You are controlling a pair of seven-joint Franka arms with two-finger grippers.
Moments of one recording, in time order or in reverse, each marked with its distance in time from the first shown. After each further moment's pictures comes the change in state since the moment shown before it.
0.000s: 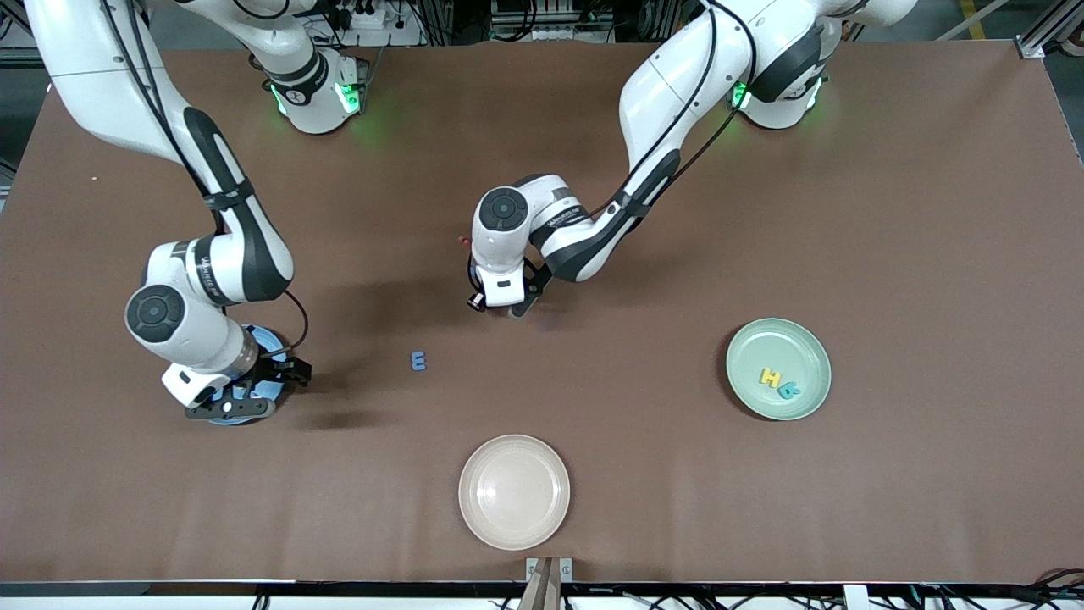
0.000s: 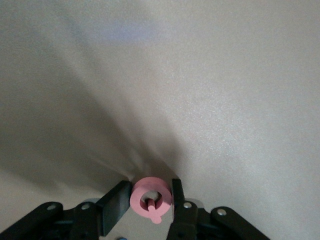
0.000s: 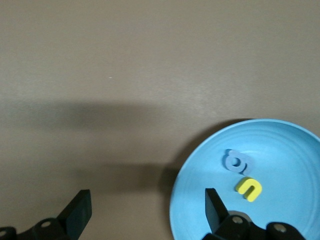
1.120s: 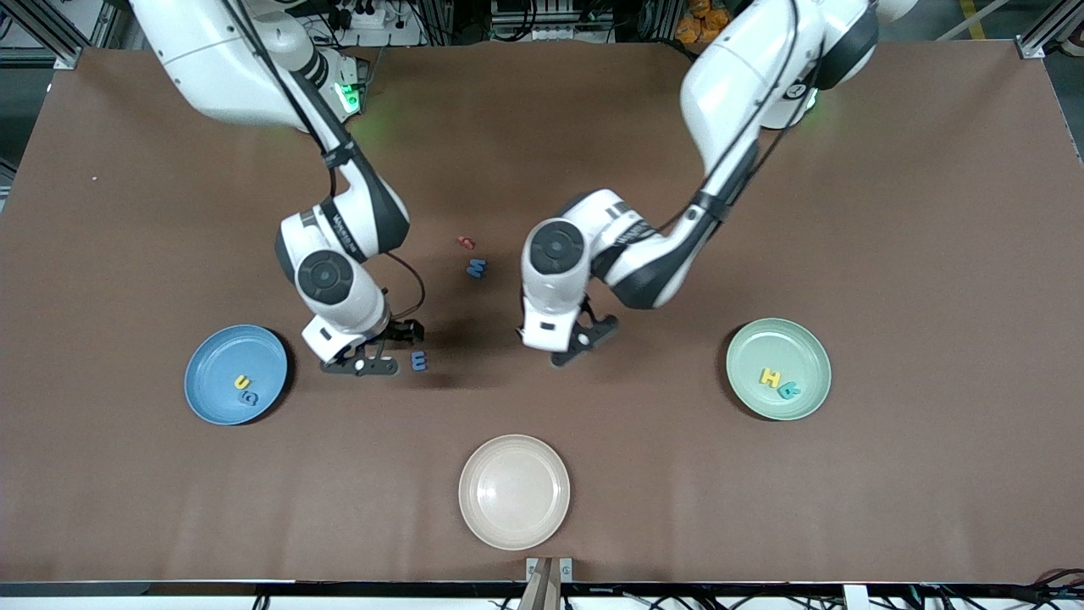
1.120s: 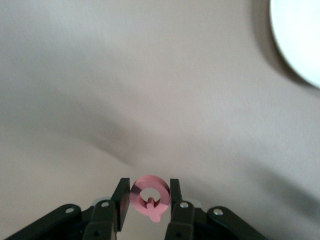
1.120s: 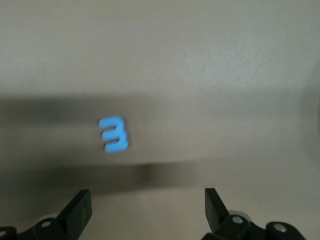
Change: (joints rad) left arm 0.225 -0.172 0.013 0.032 0.000 -0.343 0.679; right arm 0.309 -0.073 0.024 -0.100 0.000 -0.087 0.398
